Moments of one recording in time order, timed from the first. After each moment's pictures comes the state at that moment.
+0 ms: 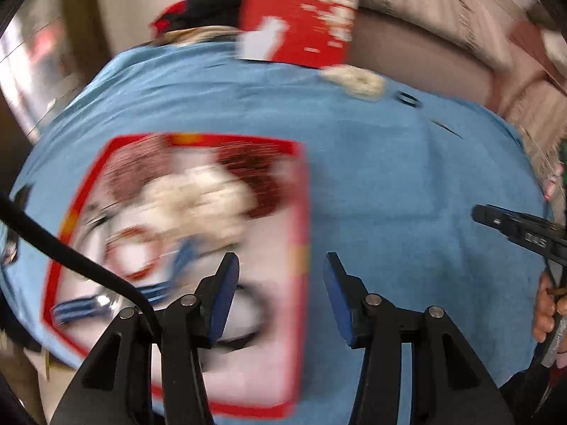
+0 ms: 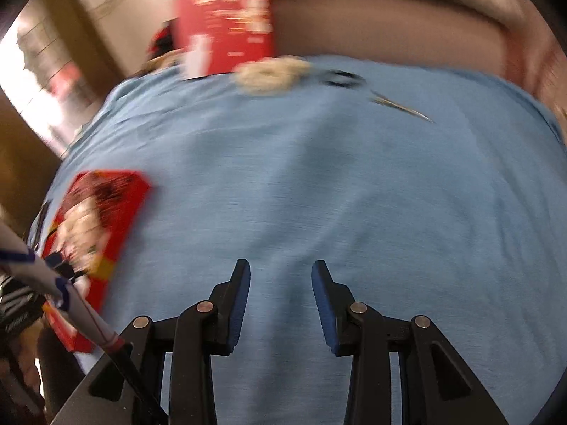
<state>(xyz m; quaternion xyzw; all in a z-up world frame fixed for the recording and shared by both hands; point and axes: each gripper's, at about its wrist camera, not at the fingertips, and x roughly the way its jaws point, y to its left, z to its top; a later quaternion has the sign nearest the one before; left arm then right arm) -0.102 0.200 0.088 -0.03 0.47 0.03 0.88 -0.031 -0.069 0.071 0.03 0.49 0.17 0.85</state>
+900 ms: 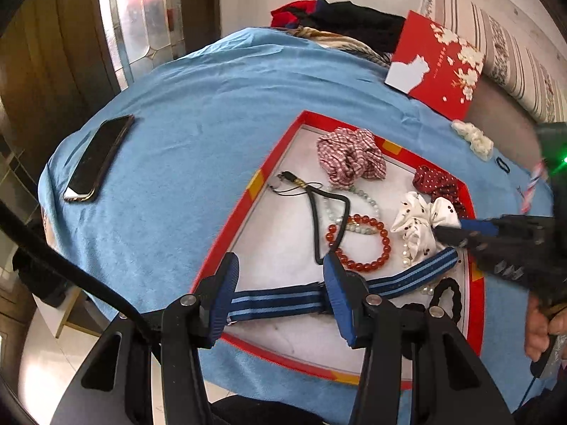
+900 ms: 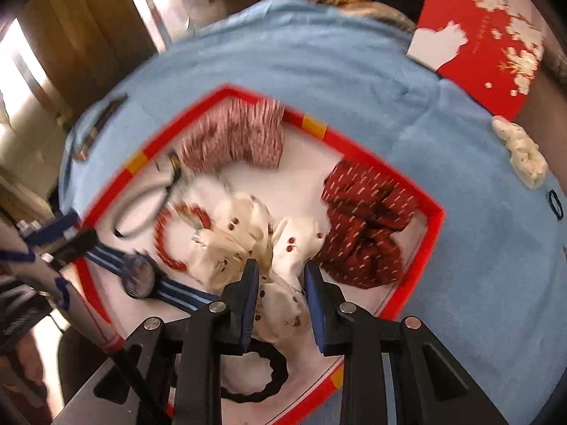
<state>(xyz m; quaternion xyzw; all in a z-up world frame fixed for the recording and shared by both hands) -0.157 0.374 0.085 -0.11 0.44 0.15 0.88 -0.027 0.202 0.069 -0.11 0.50 0.34 0.79</state>
